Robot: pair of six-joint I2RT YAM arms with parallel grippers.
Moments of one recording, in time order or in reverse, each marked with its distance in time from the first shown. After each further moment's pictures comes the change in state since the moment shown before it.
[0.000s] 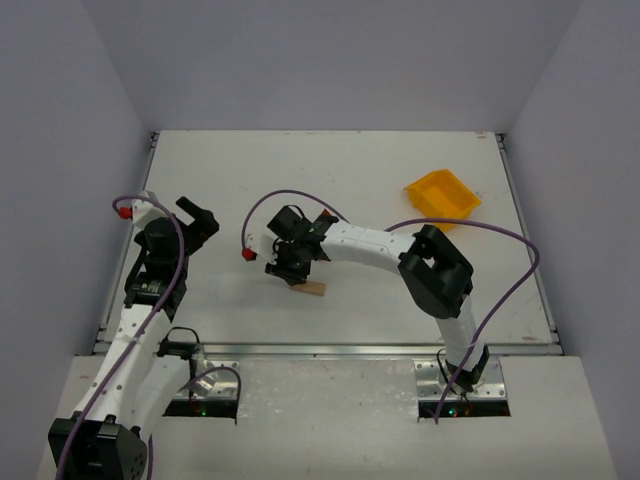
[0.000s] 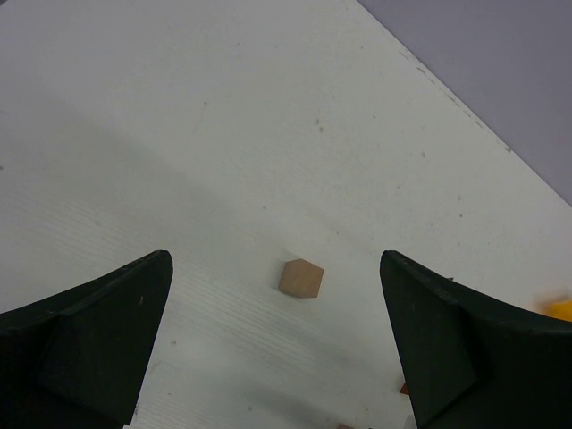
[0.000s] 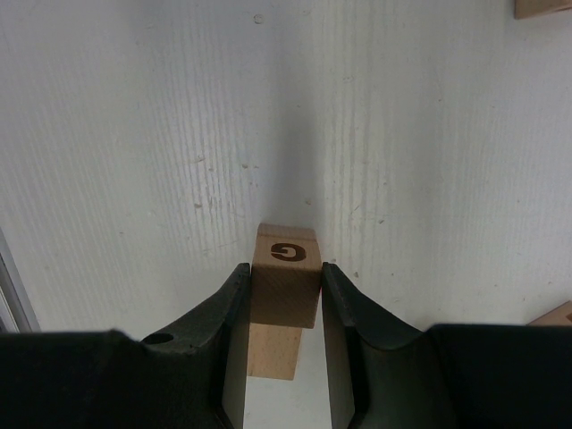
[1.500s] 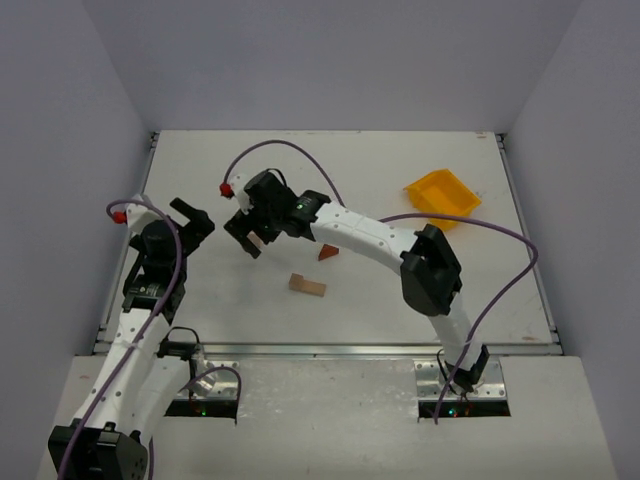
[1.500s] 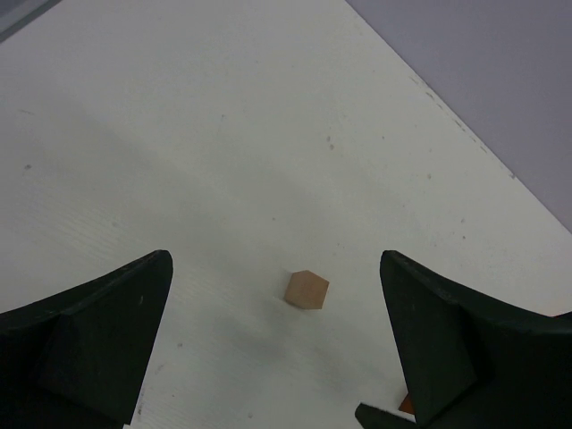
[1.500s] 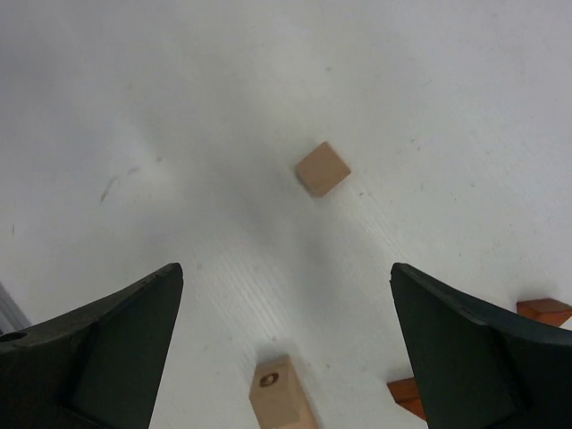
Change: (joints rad) left arm 0.000 -0.032 0.001 -0.024 -0.058 -0.026; right arm 0.008 0.075 0.365 0.055 0.215 0.455
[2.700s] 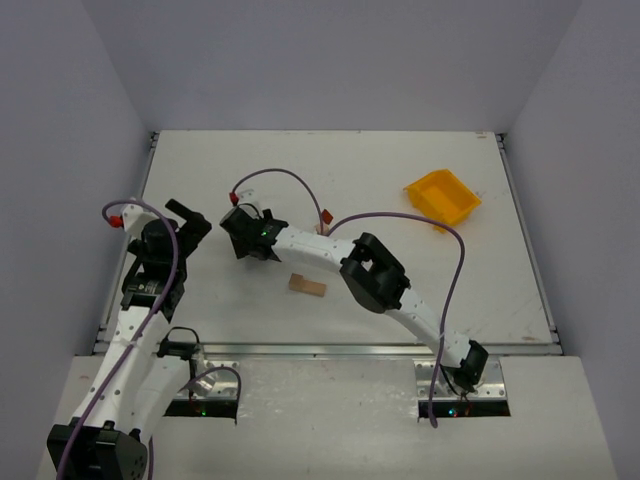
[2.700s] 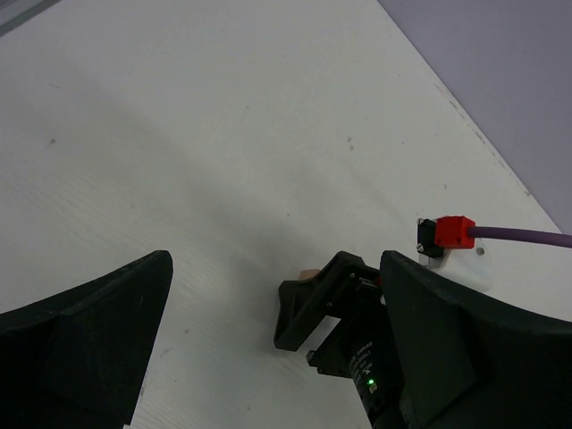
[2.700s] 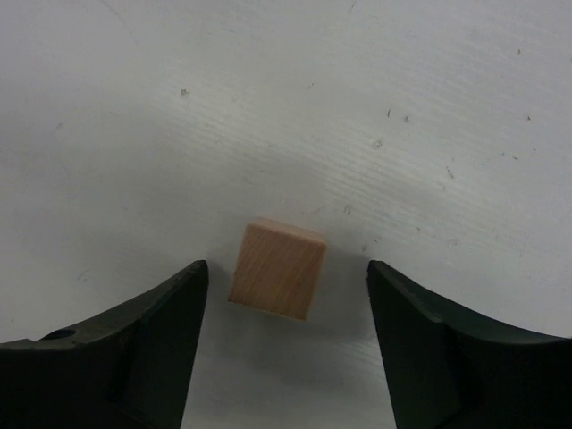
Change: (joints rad) left arm 0.000 0.014 0.028 -0.082 -0.055 -0.074; right arm 0.062 0.427 0.252 0.063 0.477 0.523
